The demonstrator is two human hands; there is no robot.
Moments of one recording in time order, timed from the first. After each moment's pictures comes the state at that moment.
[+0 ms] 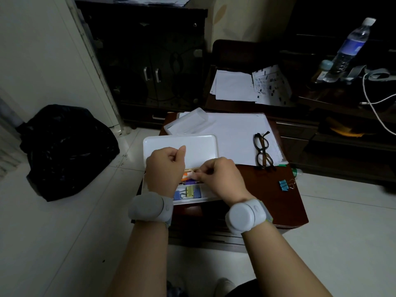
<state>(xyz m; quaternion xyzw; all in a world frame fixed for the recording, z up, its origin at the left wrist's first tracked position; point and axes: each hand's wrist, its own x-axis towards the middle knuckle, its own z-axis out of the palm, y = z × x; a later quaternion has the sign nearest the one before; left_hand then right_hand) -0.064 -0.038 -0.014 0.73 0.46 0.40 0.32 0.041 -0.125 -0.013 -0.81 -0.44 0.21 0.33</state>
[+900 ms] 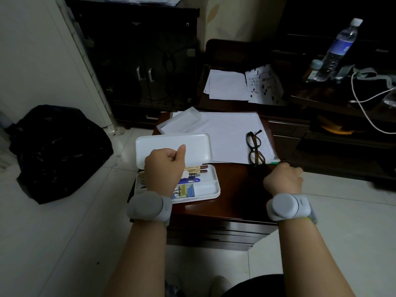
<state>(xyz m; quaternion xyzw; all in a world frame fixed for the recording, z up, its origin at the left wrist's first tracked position) -0.056 -0.048 -0.008 0.73 0.47 0.36 0.34 0.126 -0.190 -0.019 -0.98 -0.08 0.10 0.16</state>
